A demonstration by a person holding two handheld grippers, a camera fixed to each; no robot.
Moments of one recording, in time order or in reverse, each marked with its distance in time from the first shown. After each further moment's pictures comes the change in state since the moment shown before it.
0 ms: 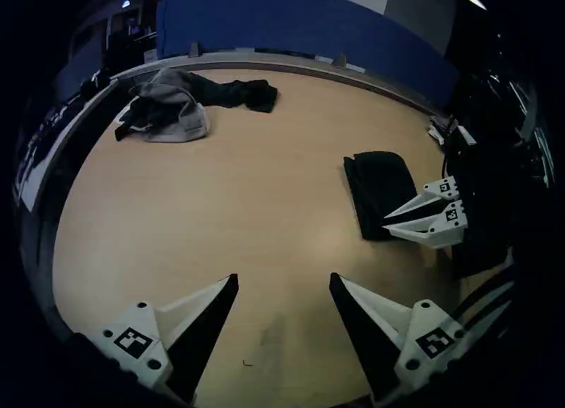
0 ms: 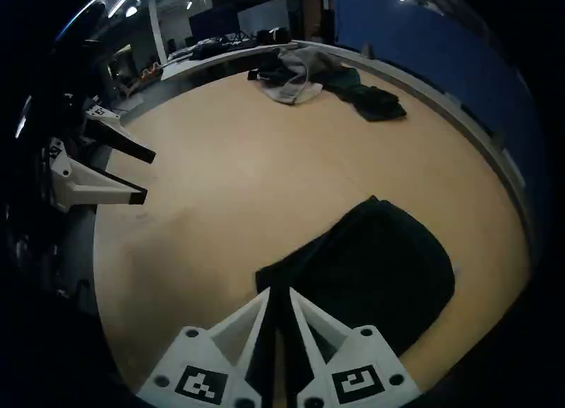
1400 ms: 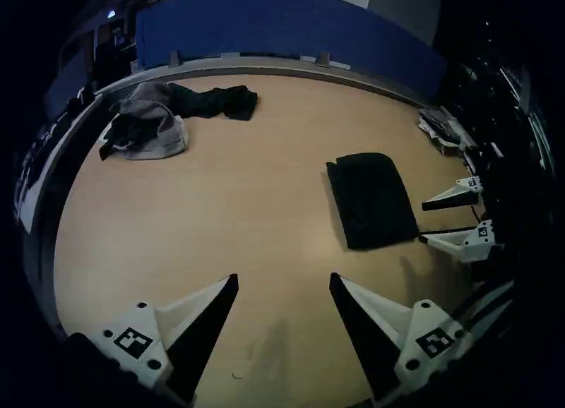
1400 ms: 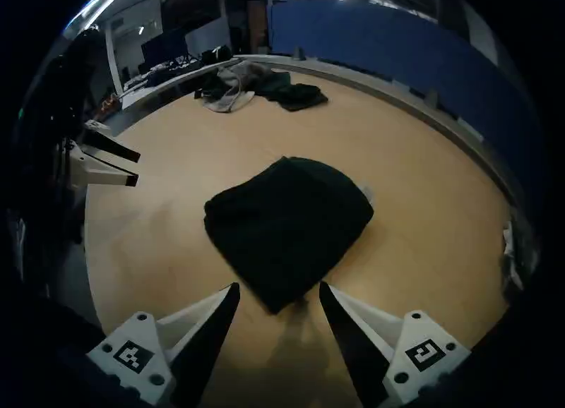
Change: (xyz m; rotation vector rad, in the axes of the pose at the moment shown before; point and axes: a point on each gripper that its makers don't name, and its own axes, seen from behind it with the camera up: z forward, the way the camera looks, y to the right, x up) left arm 0.020 0.023 0.011 -0.027 0.002 0.064; right arm -0.058 0.051 -0.068 -0.175 0.063 0.177
